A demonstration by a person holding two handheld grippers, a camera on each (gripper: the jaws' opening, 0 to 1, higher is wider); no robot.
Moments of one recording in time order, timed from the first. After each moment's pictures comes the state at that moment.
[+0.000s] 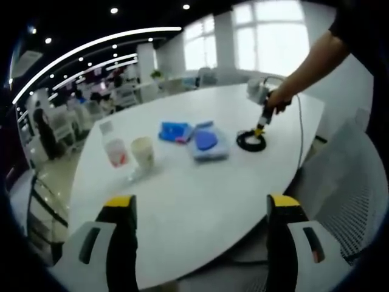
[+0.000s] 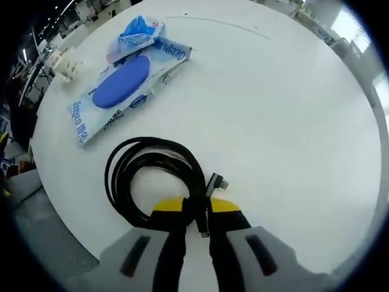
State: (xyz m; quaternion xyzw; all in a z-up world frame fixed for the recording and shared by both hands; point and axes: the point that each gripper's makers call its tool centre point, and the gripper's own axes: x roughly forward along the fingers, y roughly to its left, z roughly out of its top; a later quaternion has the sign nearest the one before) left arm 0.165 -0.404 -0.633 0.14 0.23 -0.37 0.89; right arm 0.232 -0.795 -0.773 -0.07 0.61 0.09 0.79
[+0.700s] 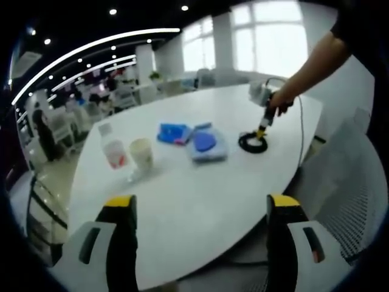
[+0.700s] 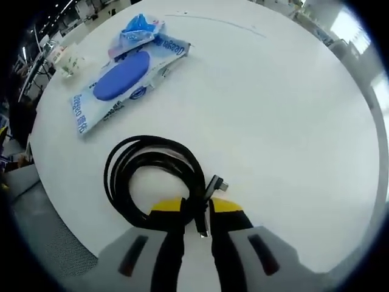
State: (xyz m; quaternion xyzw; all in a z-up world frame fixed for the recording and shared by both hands) left arm 0.164 -0.406 -0.632 0.14 0.23 -0.38 0.89; right arm 0.227 -0.799 -0.771 -0.08 0.60 0.08 0.79
